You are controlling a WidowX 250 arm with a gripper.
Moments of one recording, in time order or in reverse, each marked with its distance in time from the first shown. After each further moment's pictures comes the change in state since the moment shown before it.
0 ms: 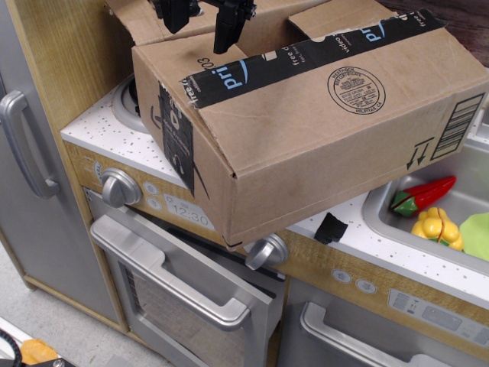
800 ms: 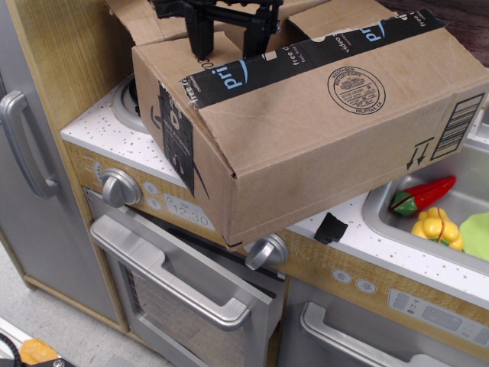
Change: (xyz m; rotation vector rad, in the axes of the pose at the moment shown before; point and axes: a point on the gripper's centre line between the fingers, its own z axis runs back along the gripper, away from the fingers) arm 0.017 -0.023 -0.024 -0.154 0.157 0.089
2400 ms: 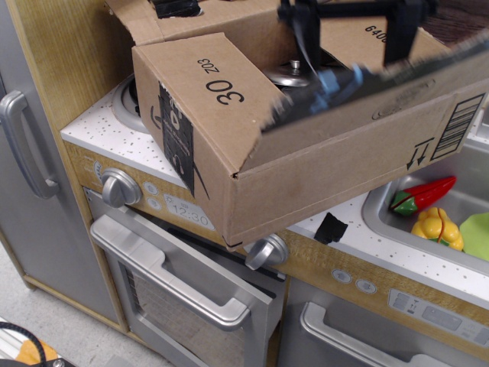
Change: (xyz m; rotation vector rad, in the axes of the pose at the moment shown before) arm -0.086 -0.132 0.043 -0.140 0.051 0.265
